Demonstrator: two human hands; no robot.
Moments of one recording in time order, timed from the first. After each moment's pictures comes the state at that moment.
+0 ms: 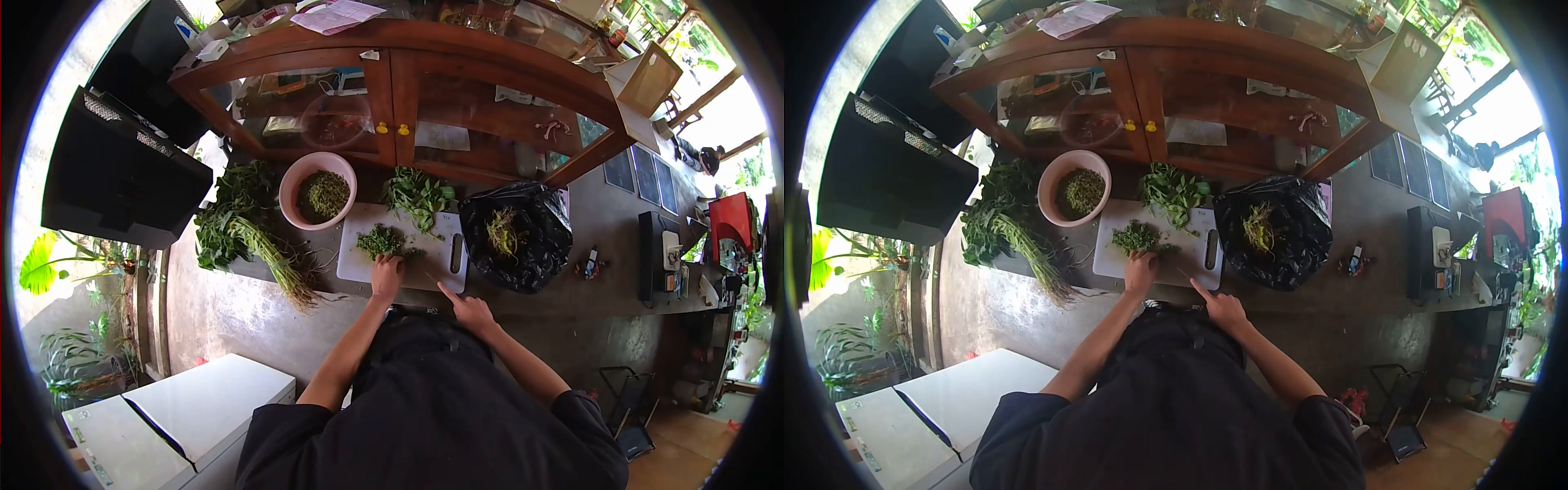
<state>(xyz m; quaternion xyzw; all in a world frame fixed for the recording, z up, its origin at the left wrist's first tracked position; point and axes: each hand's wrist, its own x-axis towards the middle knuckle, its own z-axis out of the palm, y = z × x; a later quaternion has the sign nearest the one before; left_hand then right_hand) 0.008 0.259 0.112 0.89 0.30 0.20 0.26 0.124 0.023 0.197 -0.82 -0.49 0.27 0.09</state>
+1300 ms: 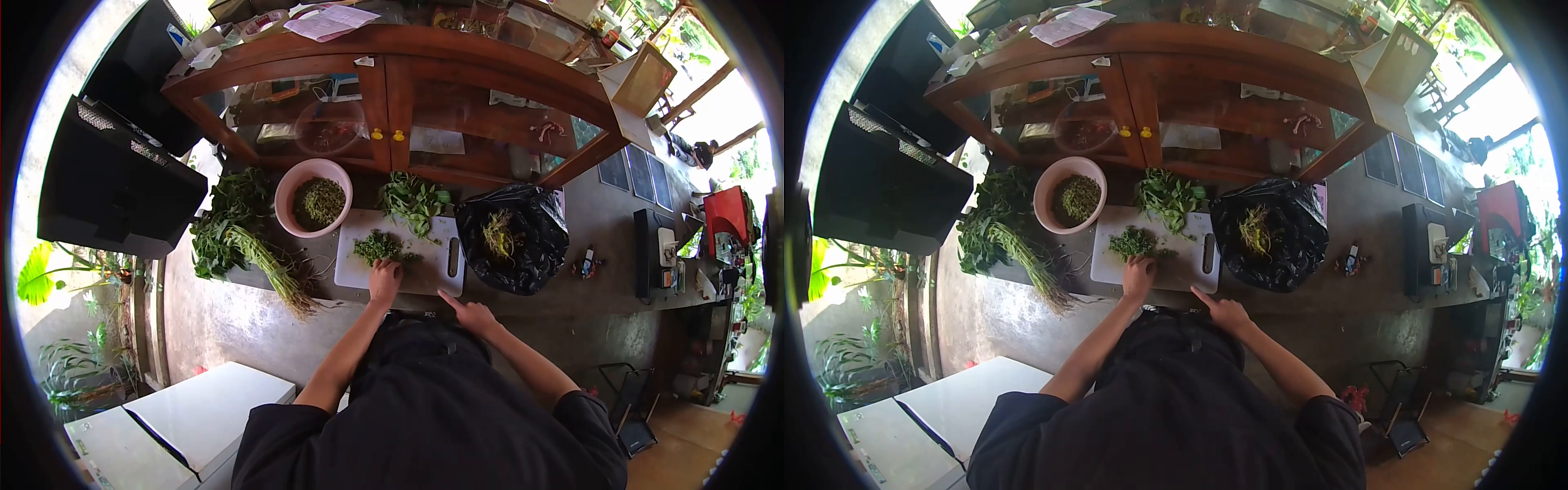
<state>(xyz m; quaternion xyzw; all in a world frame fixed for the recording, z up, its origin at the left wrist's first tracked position) 0.010 0.262 0.107 0.89 0.29 0.22 0.27 0.132 0.011 0.188 -0.80 -0.51 0.30 0.07</state>
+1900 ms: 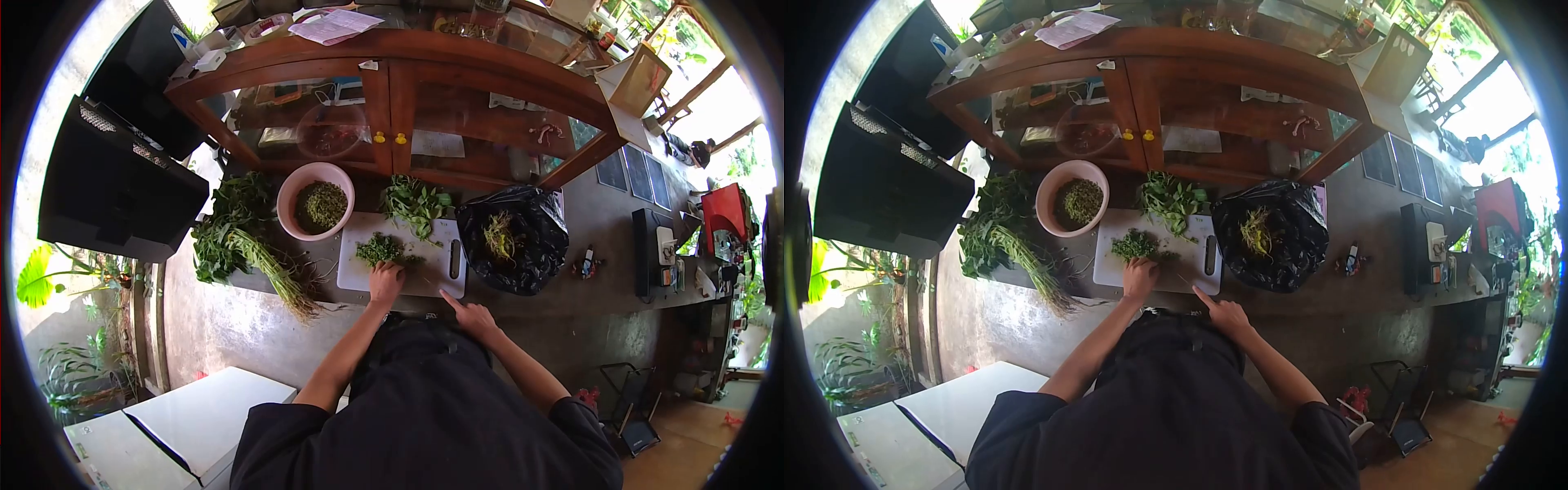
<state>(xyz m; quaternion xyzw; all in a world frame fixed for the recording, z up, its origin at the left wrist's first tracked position) 0.007 0.268 0.118 0.92 0.26 0.18 0.25 0.120 0.021 0.204 -0.83 -0.48 0.29 0.05</state>
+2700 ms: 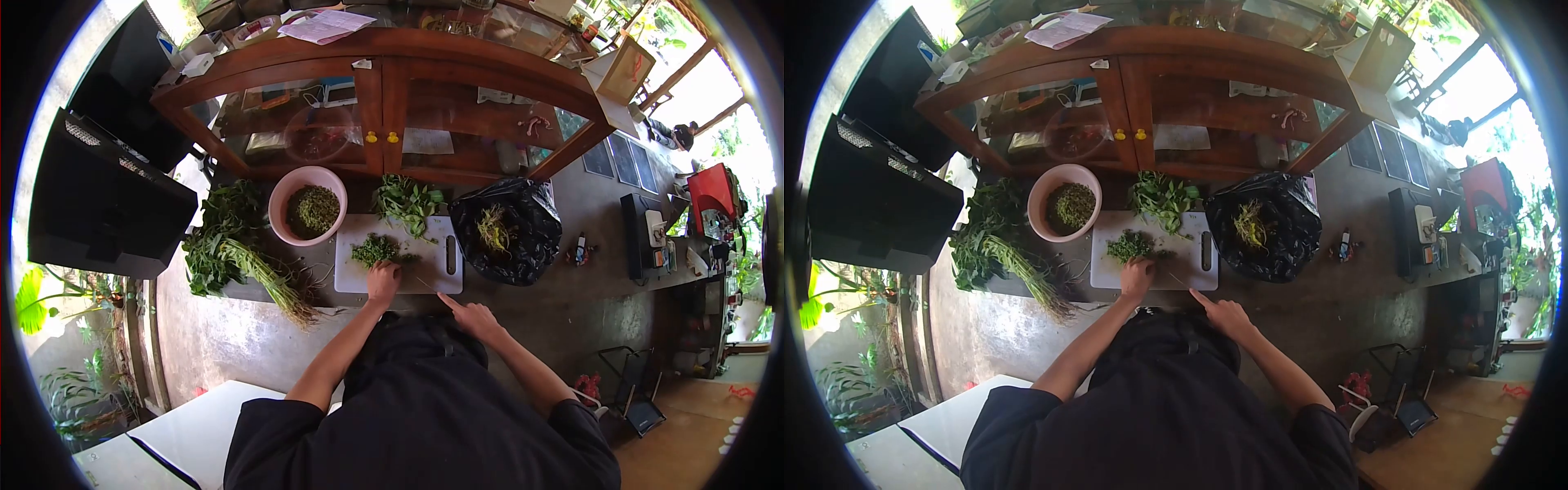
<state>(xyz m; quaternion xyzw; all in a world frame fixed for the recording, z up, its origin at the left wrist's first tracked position) 0.011 0.275 0.105 0.91 0.25 0.16 0.29 0.102 0.025 0.232 -0.84 -0.44 0.32 0.03</state>
